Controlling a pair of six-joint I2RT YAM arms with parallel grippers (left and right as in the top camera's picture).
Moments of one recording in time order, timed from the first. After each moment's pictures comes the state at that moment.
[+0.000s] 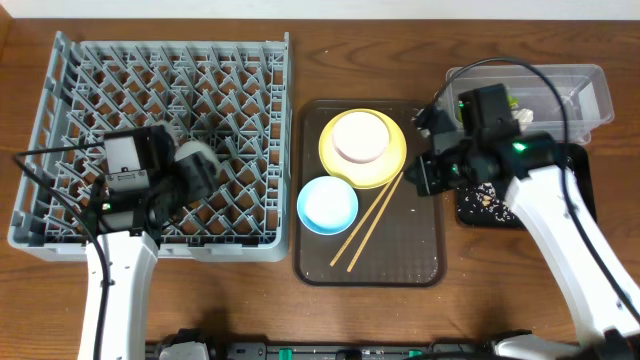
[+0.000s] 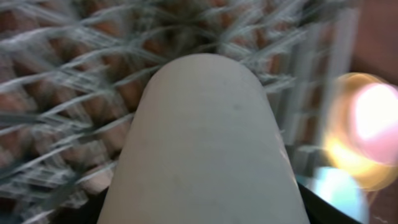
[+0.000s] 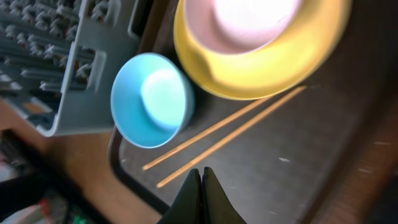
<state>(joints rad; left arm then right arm) 0.14 1.18 0.94 -0.76 0.17 -0.31 0.25 1.44 1.22 -0.92 -0.45 0.03</state>
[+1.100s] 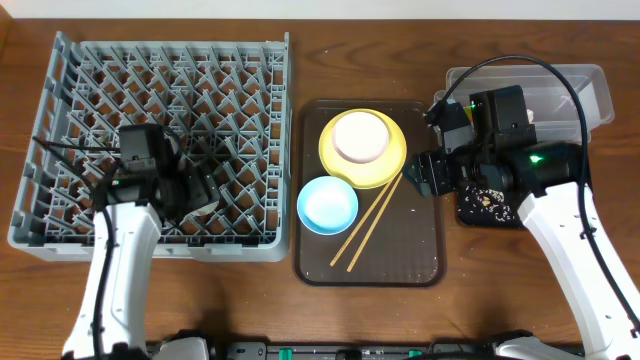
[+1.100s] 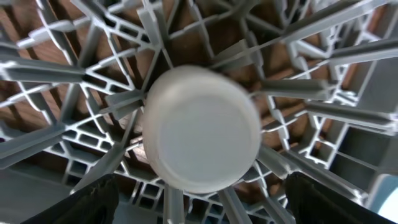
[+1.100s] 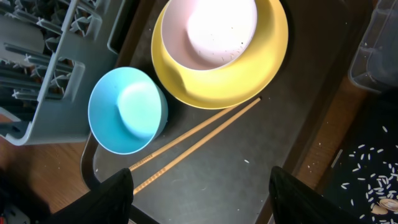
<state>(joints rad) 0.15 1.32 0.94 -0.84 0.07 -0.28 0.25 1.39 1.23 -0.93 -0.34 0.00</state>
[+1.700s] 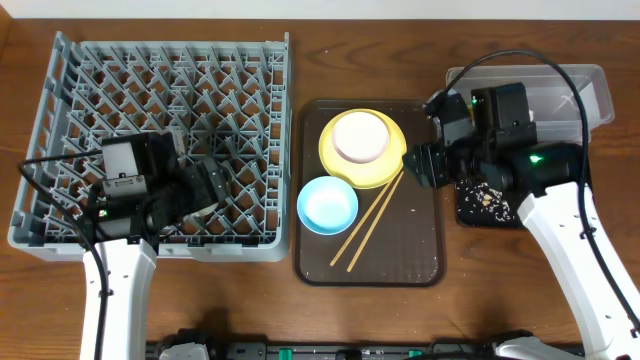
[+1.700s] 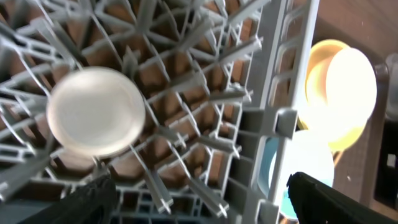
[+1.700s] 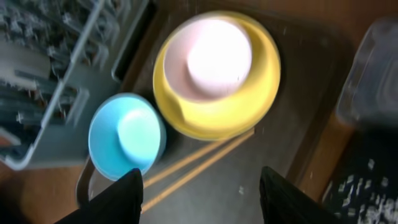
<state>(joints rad) 0.15 1.14 0.94 -0.85 0.32 -0.28 0.25 1.39 1.23 -0.82 -0.34 0.00</state>
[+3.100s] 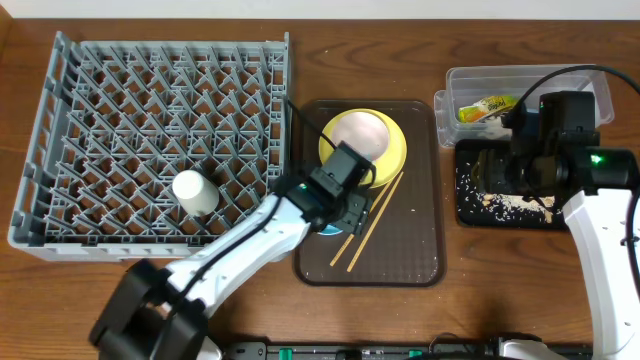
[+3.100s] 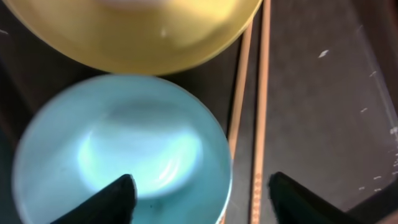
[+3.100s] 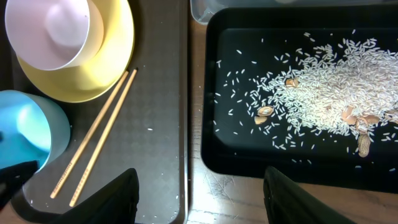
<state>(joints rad) -0.73 1.62 1.05 -0.60 0.04 -0.30 -0.03 1.35 1.23 -1.07 -0.16 0.05</state>
